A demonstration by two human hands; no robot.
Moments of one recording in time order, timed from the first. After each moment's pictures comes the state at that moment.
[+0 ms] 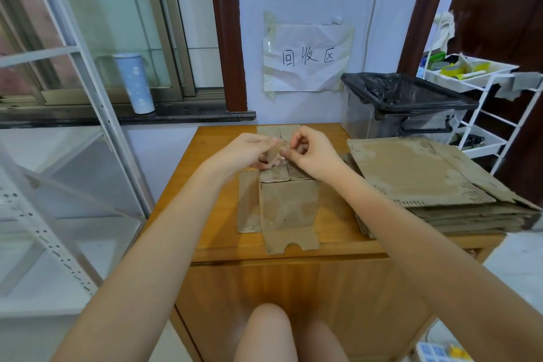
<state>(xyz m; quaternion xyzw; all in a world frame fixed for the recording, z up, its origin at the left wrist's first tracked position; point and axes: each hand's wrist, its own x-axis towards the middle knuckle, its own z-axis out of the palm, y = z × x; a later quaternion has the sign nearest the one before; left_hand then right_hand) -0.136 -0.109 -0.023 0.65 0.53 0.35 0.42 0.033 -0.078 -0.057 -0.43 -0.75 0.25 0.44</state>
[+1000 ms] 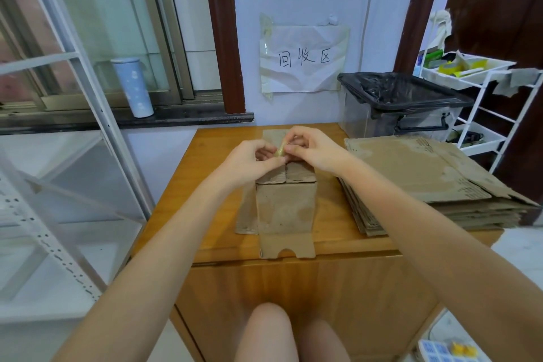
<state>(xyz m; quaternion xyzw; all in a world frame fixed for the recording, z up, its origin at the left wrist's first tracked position) -0.129 -0.114 -0.039 0.74 0.53 0.34 0.23 0.048 -0.081 -0.037 -0.39 -0.78 0.35 0.35</state>
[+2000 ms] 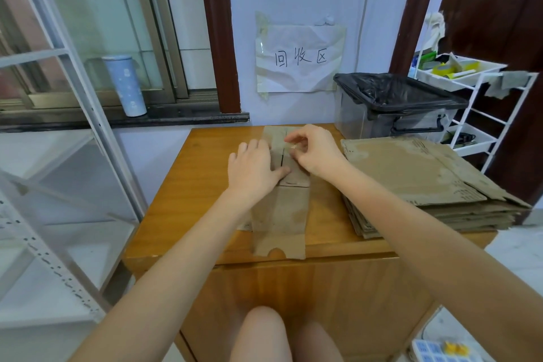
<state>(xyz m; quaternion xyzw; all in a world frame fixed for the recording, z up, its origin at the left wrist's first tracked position) -0.097 -0.117 -0.052 0.71 0.67 0.22 -0.03 0.043 -0.082 -0.038 -0.53 -0.76 0.13 0.35</state>
